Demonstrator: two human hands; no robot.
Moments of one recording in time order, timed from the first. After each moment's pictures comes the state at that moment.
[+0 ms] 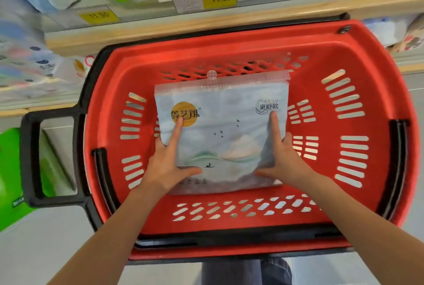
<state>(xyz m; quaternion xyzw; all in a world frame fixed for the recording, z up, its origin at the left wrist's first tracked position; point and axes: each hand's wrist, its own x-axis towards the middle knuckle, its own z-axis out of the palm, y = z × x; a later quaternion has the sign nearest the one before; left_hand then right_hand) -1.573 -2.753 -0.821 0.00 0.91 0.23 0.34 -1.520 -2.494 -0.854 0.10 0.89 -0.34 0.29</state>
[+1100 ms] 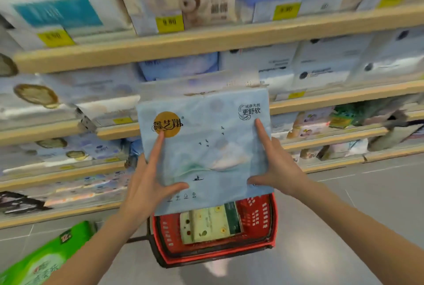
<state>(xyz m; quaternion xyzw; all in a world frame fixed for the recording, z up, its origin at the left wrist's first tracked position) -1.551 -2.721 -0.362 0.13 0.94 0.32 0.03 -1.510 -2.441 -0.368 0.02 0.93 -0.37 0.04</state>
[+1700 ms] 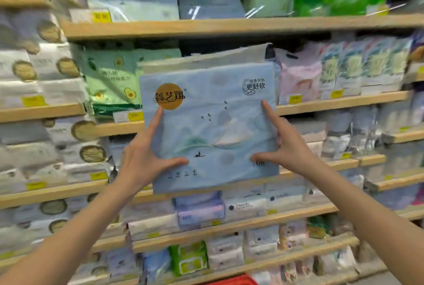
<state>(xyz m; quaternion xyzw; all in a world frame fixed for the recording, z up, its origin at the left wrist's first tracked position) -1.521 -2.748 0.038 0.28 0.85 0.35 -0.29 -1.449 -2.450 0.037 -0.09 0.88 -0.34 -0.32</state>
